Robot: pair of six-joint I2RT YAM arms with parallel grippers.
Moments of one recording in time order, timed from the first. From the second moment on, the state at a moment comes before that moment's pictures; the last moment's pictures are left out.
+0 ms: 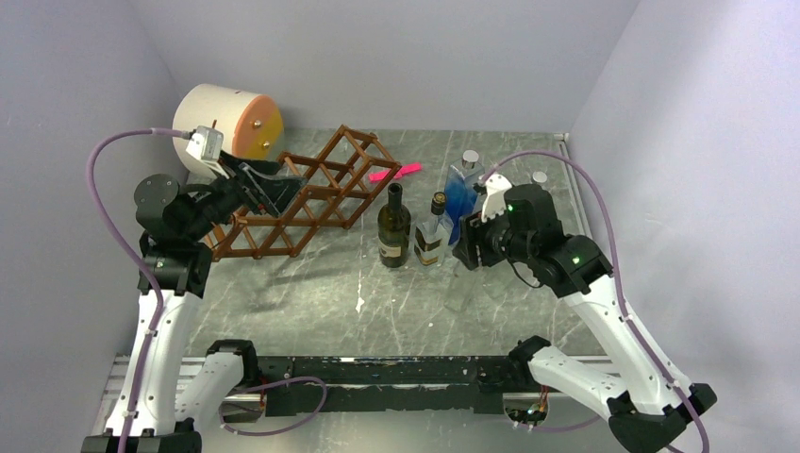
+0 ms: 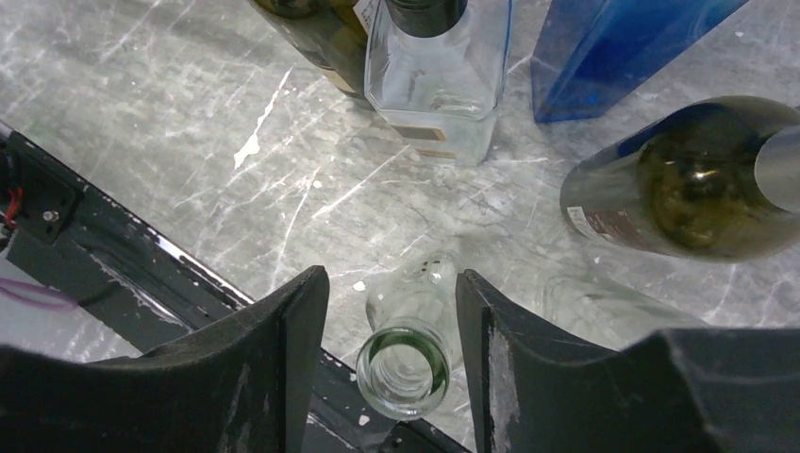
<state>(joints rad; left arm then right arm) -0.02 0.82 0.97 -0.03 0.71 -0.45 0.56 0.92 1.14 -0.91 -0.11 0.11</state>
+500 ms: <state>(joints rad) -0.02 0.83 0.95 -0.06 0.70 -0.38 0.65 0.98 1.16 -0.92 0.02 0.04</state>
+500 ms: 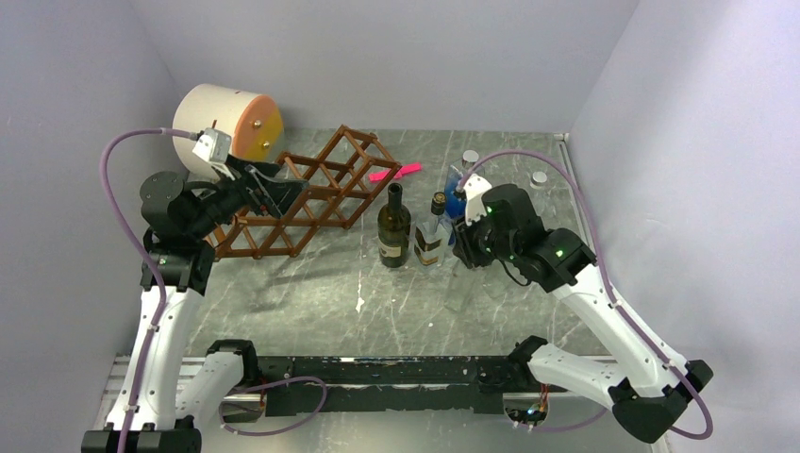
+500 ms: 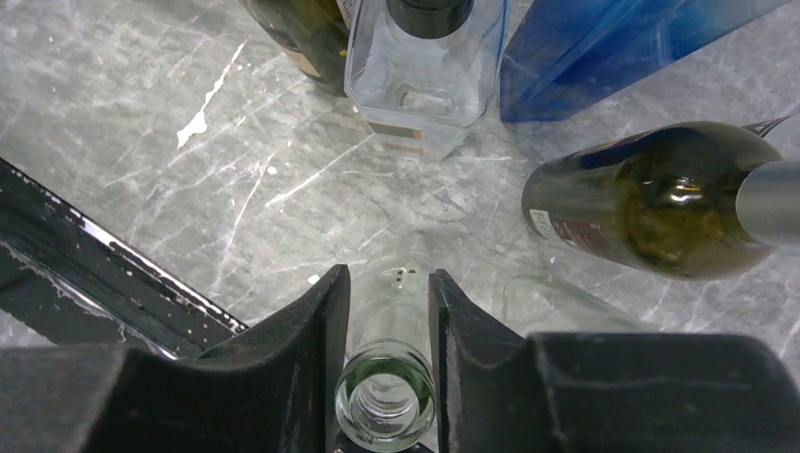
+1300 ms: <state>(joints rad) -0.32 0.80 0.71 0.12 0.81 -0.23 0.66 1.03 1.18 -0.77 -0.25 0.09</state>
